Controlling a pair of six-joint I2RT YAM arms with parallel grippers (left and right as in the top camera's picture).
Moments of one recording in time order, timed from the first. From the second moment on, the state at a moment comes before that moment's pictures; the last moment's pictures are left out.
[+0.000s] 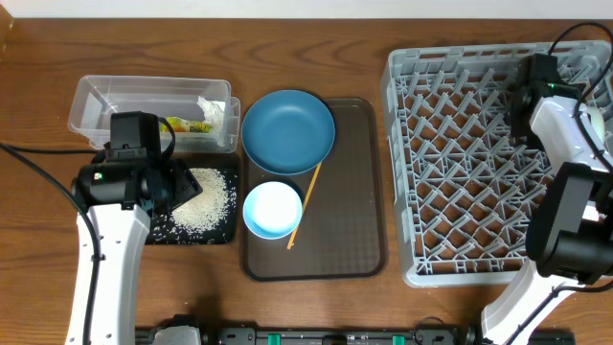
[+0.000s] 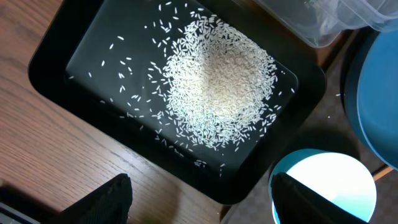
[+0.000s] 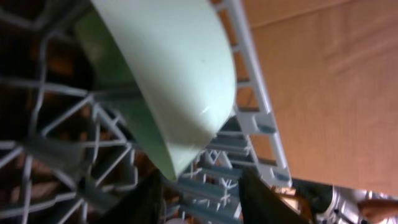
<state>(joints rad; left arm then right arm) 0.08 1.25 1.13 -1.17 -0.09 -0.52 -0.19 2.01 1.47 -0.83 0.96 0.14</state>
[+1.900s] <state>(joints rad) 0.08 1.25 1.13 -1.18 -0.09 -0.52 0.79 2.03 1.47 -0.87 -0.24 0.45</state>
